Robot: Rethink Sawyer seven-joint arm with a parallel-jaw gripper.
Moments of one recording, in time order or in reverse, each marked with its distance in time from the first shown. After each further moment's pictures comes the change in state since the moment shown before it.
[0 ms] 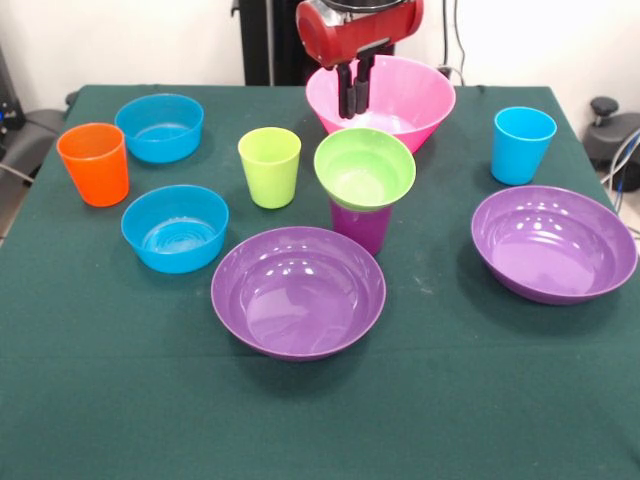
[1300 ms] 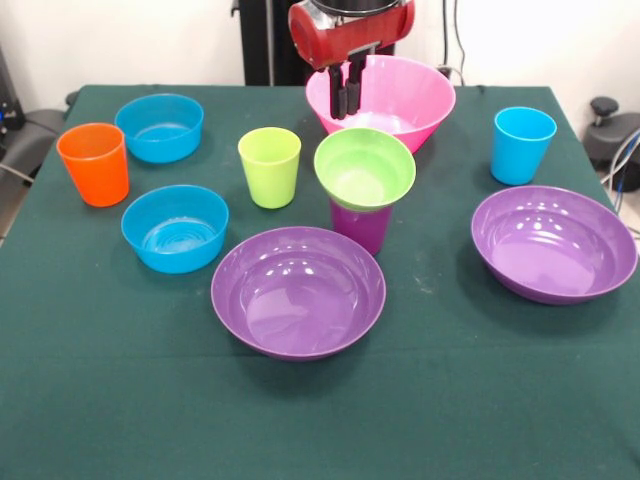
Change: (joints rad) arm 0.011 0.000 -0.031 0.000 0.000 0.000 0.000
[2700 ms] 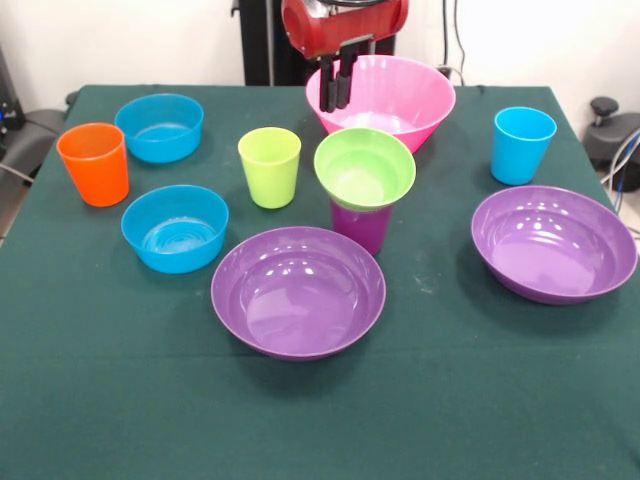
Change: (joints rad) arm 0.032 -0.037 -0.051 0.000 0.000 -0.002 0.000
